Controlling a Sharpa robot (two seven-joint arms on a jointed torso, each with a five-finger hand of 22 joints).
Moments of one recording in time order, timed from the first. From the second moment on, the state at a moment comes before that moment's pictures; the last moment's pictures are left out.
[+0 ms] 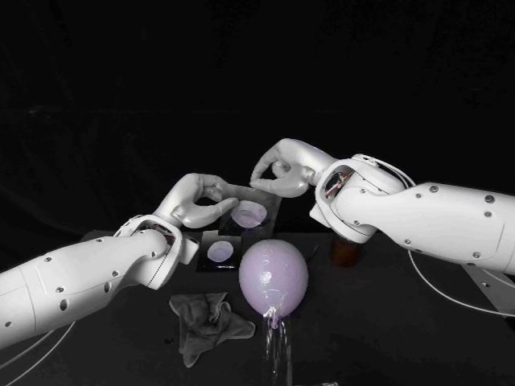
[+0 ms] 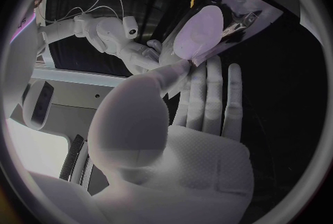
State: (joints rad) left arm 1.22 -0.77 -0.04 1.39 -0.72 -0.63 0.48; left_hand 1.27 -0.16 0.71 -0.05 0.05 1.01 0.10 0.55 0.32 1.35 0.05 0.20 0.14 1.20 0.03 0.26 0.56 0.17 0.79 0.23 0.62 0.22; right arm 1.52 -0.59 -0.14 1.48 -1.18 -0.44 -0.11; right_hand 1.24 -0.14 0.47 0.06 0.07 1.05 0.10 0.24 0.40 1.46 0.02 1.46 1.31 1.47 -0.04 1.57 1.31 0.08 1.42 0.07 1.21 1.31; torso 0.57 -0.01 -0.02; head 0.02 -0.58
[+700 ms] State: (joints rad) left arm 1.22 -0.77 -0.04 1.39 -0.73 -0.63 0.48; left_hand 1.27 -0.16 0.71 -0.05 0.05 1.00 0.10 0.55 0.32 1.35 0.05 0.20 0.14 1.20 0.03 0.26 0.56 0.16 0.79 0.23 0.61 0.22; right arm 1.52 -0.60 -0.14 1.50 -1.20 -0.43 -0.12; right_hand 1.23 -0.15 0.47 0.06 0.08 1.05 0.10 0.24 0.40 1.46 0.02 1.46 1.31 1.47 -0.04 1.57 1.31 0.08 1.41 0.07 1.21 1.31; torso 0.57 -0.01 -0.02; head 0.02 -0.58
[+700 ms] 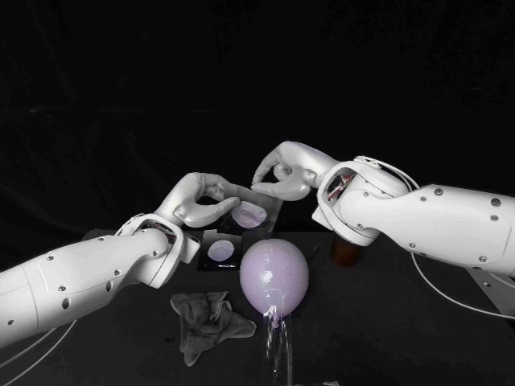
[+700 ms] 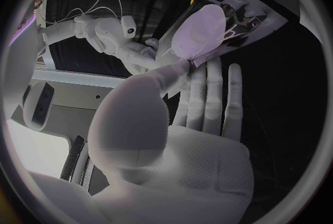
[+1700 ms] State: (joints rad) left arm 1.22 -0.77 -0.04 1.39 -0.73 -0.63 0.48; left_hand 1.27 -0.16 0.71 -0.05 0.05 1.00 0.10 0.55 0.32 1.35 0.05 0.20 0.14 1.20 0.03 0.26 0.56 0.16 0.79 0.23 0.61 0.22; right arm 1.51 -0.61 -0.14 1.52 -1.19 -0.42 -0.12; right_hand 1.21 -0.15 0.46 0.07 0.08 1.05 0.10 0.24 0.39 1.46 0.02 1.45 1.31 1.47 -0.04 1.57 1.31 0.08 1.41 0.07 1.21 1.31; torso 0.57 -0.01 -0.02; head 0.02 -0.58
